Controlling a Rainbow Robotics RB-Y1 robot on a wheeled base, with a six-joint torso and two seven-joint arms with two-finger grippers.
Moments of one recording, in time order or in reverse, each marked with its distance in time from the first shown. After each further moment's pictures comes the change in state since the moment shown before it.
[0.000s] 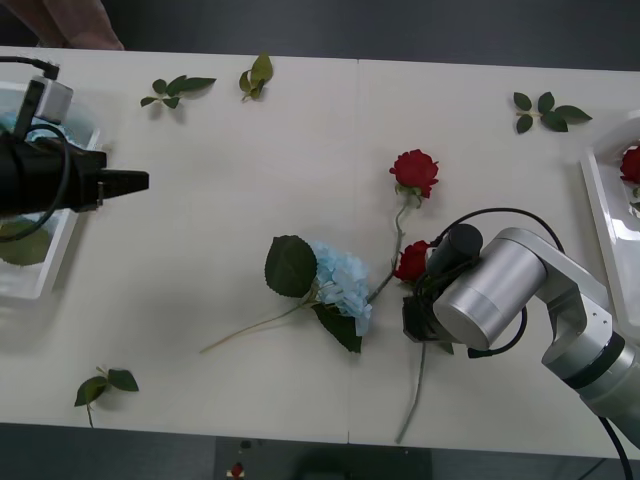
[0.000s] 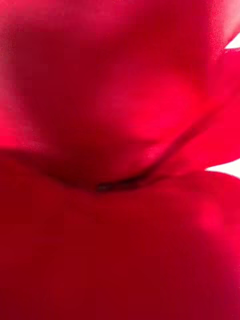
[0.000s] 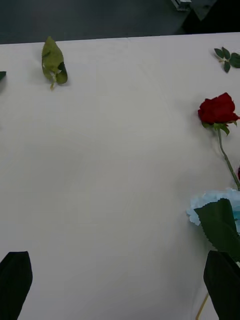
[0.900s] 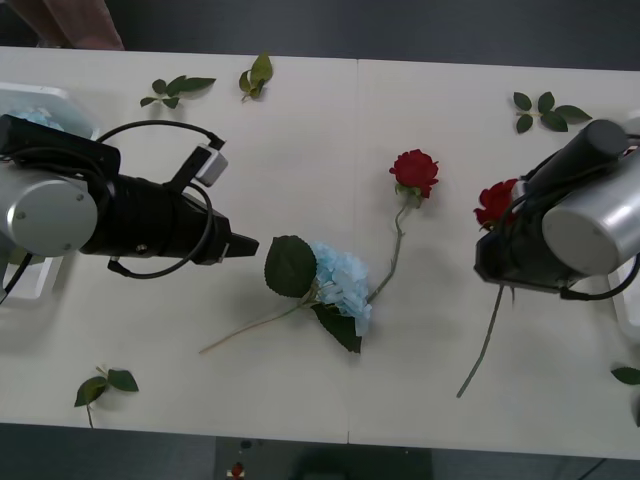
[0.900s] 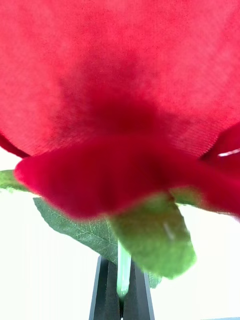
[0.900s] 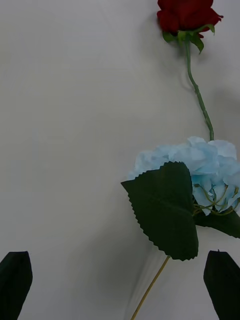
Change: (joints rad) right arm 0.000 -0.135 -0.399 -0.224 -0.185 0.262 0.000; left arm -0.168 -0.171 -0.363 -0.067 -0.392 0.152 0.293
